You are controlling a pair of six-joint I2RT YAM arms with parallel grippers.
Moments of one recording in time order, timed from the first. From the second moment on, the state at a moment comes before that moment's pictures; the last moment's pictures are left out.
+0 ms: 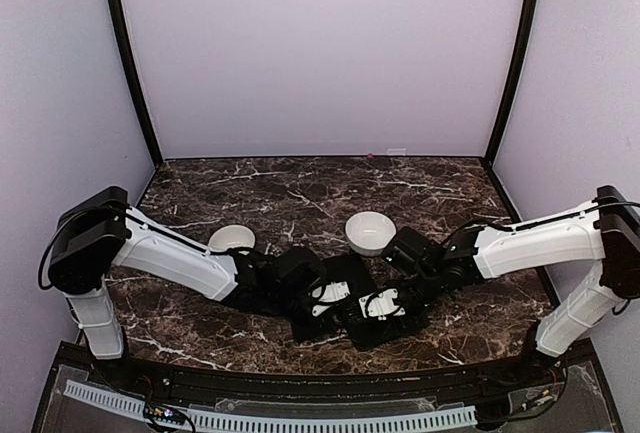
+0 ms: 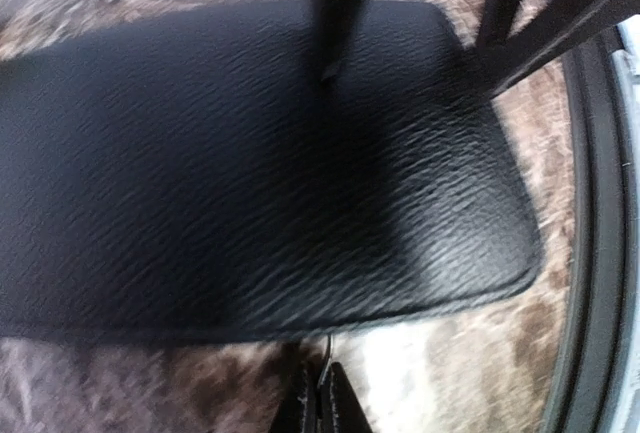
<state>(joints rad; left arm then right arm) -1.14 1.84 0.97 -0.06 0.21 0.11 1.01 1.51 0.80 -0.49 -0.23 -0.77</state>
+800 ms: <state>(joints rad) -1.11 1.75 0.96 -0.18 0.08 0.10 1.02 1.50 0.81 -0.52 -0.26 -0.75</state>
